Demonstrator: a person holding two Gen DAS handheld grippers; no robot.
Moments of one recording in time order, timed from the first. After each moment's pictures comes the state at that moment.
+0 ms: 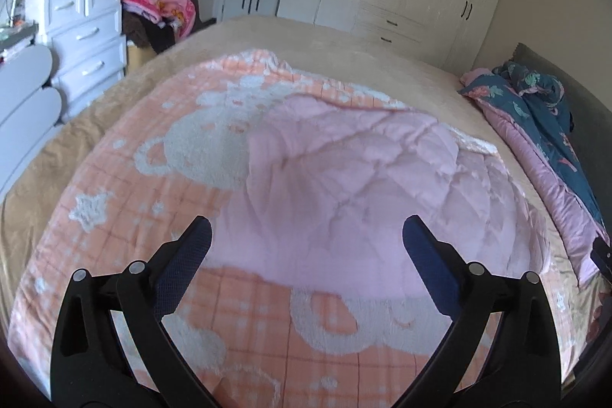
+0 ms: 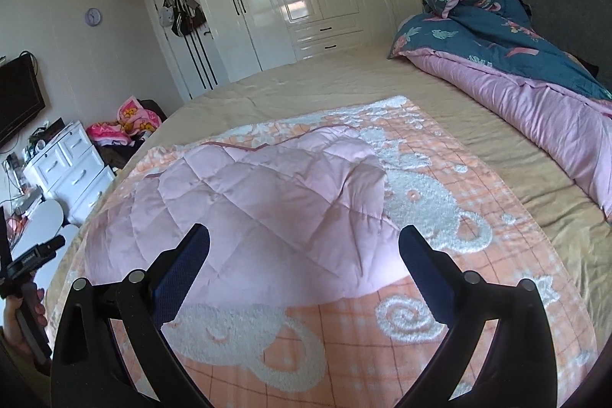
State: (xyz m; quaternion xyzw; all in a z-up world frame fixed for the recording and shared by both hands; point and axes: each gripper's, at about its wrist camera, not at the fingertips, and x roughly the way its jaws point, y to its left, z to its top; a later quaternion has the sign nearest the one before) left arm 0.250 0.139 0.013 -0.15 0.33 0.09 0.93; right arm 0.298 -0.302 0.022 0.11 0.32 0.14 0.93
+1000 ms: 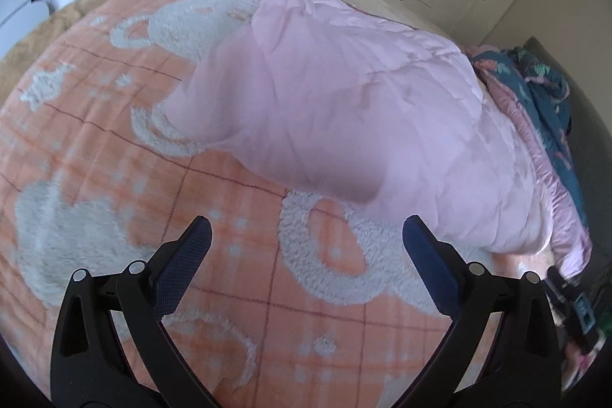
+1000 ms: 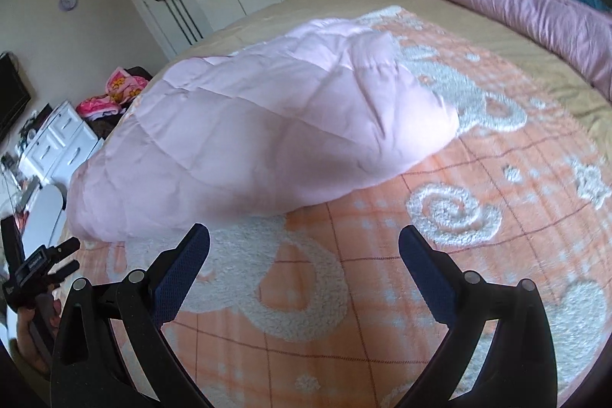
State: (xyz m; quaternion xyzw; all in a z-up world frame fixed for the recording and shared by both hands) left arm 0.251 0.144 -0.077 -0.25 0.41 0.06 0.88; right arm 0.298 -0.278 -0.080 0.16 0.43 0.13 0.88
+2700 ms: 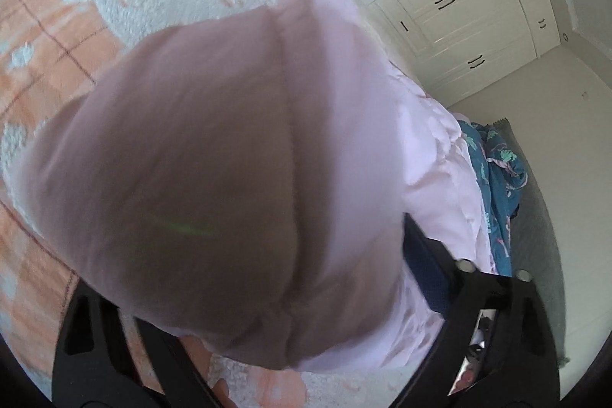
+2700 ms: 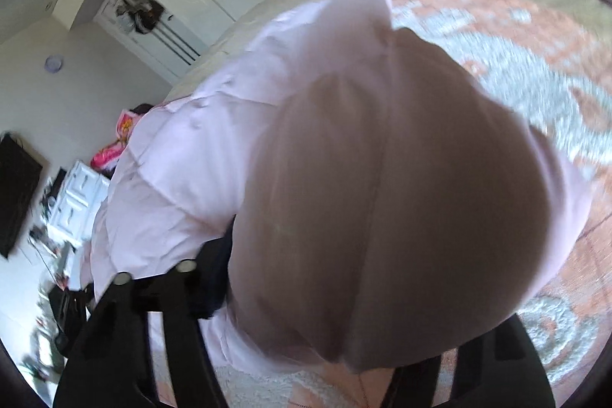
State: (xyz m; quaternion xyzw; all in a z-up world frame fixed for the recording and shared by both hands) left arm 0.324 0.182 -0.111 -0.41 0.34 0.01 0.84; right arm 0.411 -0.269 -0.107 0.25 0.43 0.16 0.86
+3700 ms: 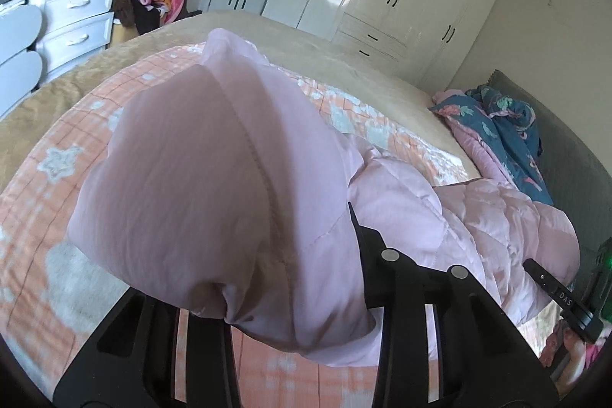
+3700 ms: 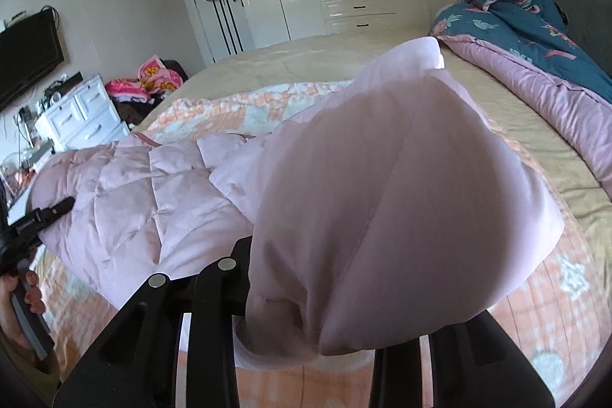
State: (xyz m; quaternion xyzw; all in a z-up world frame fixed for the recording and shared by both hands) left arm 0.213 0.126 -0.005 -0.22 0.30 0.05 0.93; right arm 0.279 -0.241 -0.012 0.05 0.35 0.18 0.92
